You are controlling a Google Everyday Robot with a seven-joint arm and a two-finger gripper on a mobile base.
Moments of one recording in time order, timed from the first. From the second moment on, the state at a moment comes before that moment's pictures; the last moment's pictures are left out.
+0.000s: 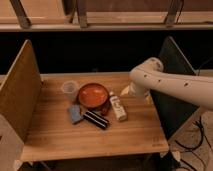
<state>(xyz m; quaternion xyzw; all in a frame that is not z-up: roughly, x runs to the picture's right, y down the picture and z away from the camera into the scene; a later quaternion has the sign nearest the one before) 0.161 0.055 0.769 -0.12 0.19 0.80 0.56</state>
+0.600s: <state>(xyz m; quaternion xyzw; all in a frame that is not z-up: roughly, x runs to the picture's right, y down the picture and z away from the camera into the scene) 0.161 0.056 0.770 -0.12 0.19 0.80 0.56</state>
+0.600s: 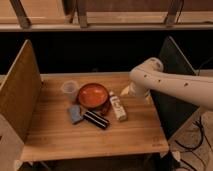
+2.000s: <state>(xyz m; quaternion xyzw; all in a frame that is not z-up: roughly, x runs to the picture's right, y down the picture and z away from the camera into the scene) 0.079 0.105 0.795 -0.13 0.18 0.76 0.61</state>
